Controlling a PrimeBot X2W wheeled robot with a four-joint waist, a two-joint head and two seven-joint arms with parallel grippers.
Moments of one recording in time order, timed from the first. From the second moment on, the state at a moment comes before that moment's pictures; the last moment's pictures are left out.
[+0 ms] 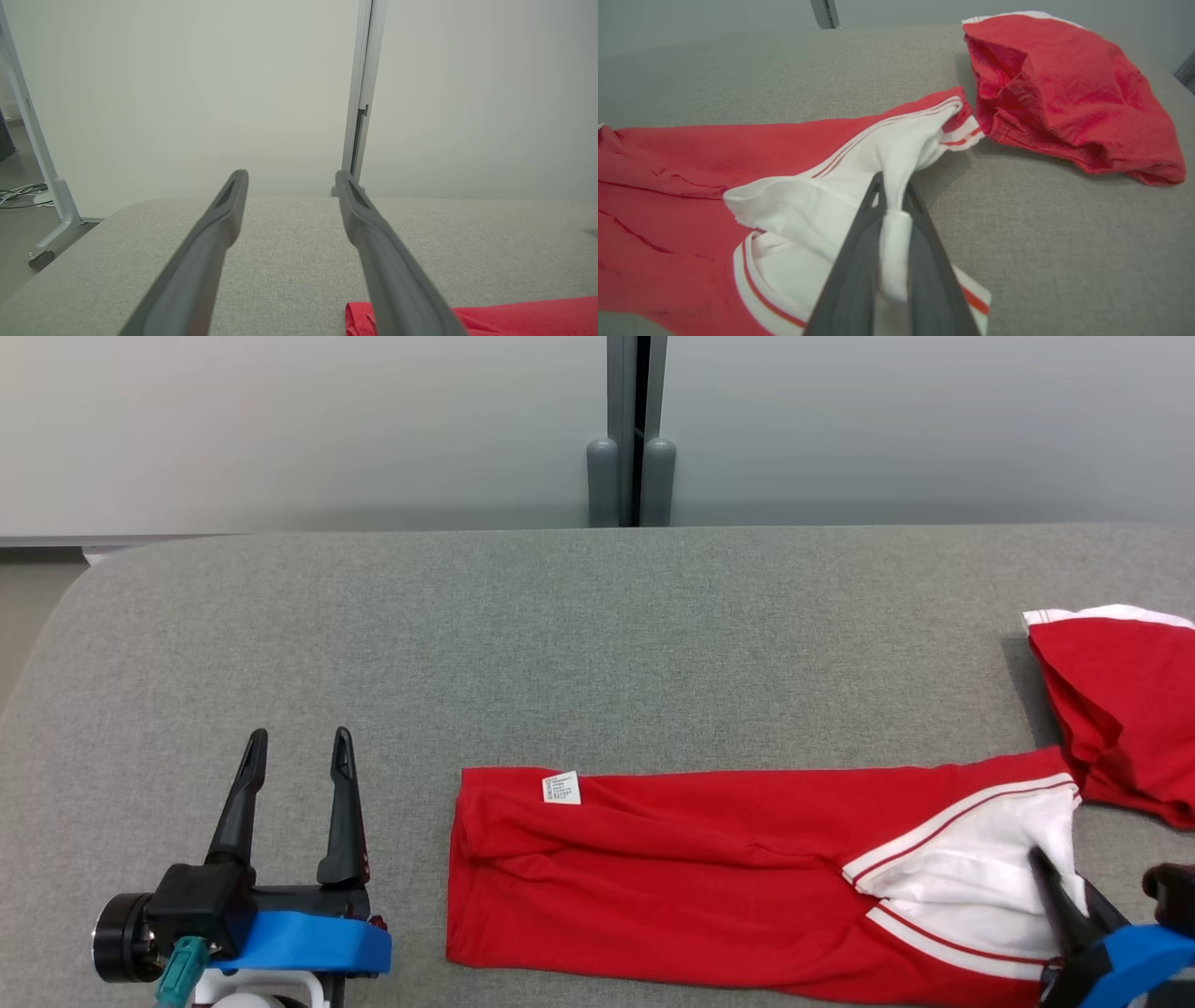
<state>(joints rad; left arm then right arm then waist) -0.06 0.24 -0.24 0.06 -0.32 0.12 -0.26 0.04 -0.30 -0.05 0.22 0.38 0.13 0.06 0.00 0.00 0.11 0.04</state>
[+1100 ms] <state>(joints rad) -0.12 0.18 -0.25 0.10 -0.29 0.08 -0.26 -0.42 -0.05 0.64 0.40 0.56 0.13 -0.03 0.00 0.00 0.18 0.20</state>
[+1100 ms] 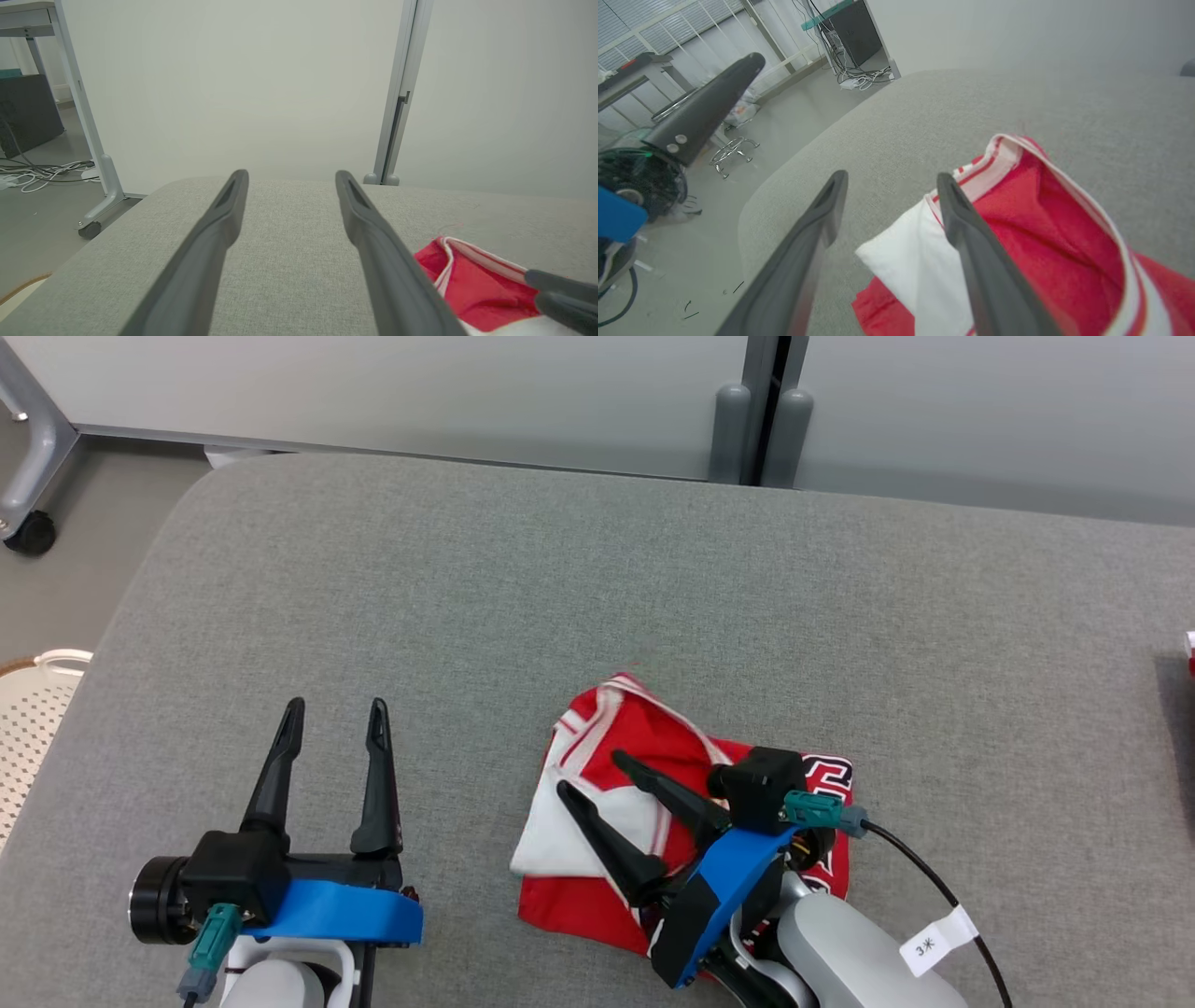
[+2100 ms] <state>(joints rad) -0.06 0.23 -0.22 0.11 -0.25 0.08 -0.24 0.05 -0.14 -0.06 -0.08 0.24 0.13 -0.08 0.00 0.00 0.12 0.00</state>
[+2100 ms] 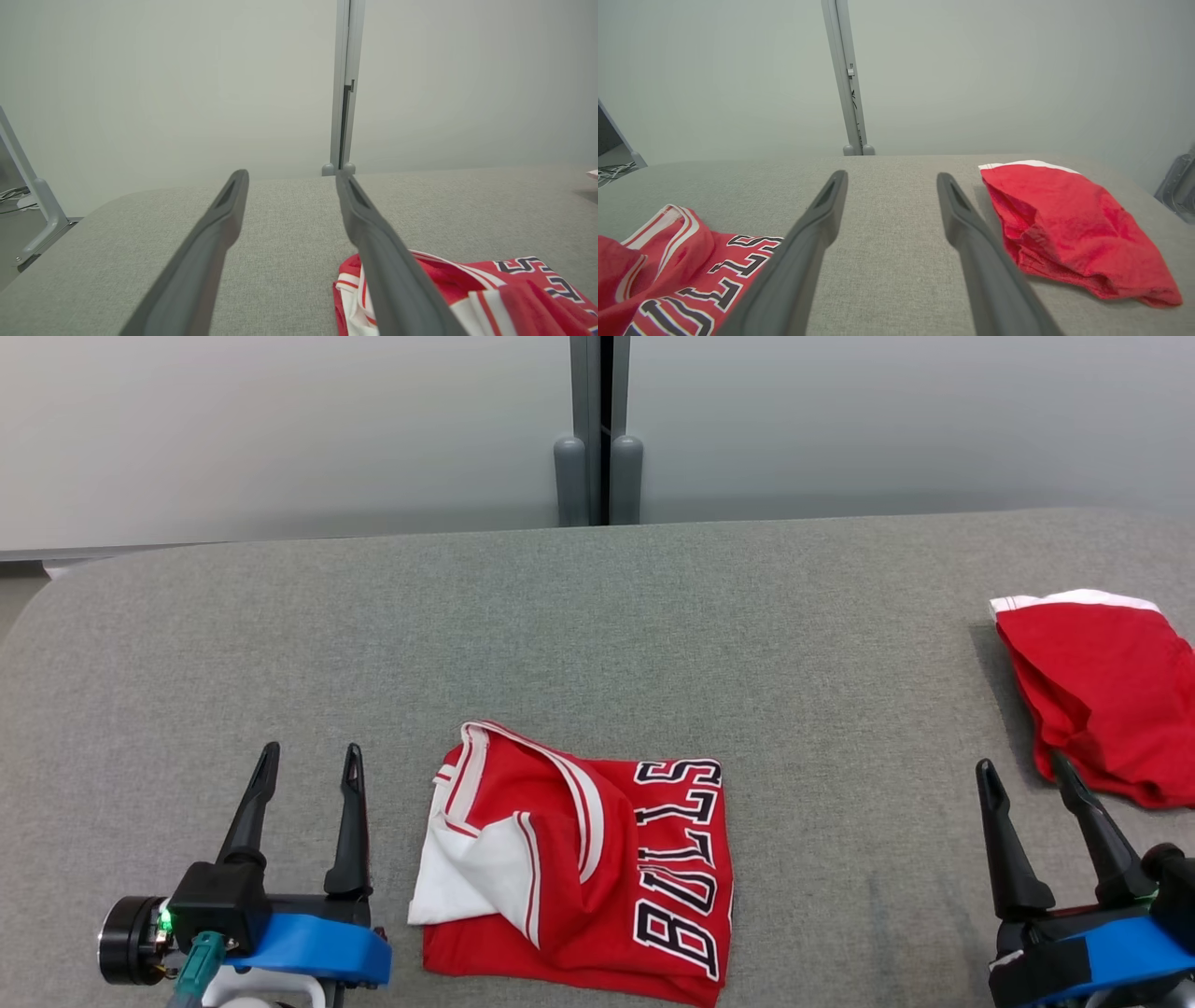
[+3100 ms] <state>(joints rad) -0.05 0.25 -0.24 0.09 -0.27 0.10 -0.19 -0.02 -0.11 0.31 0.04 0.28 0.13 0.00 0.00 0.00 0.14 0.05</state>
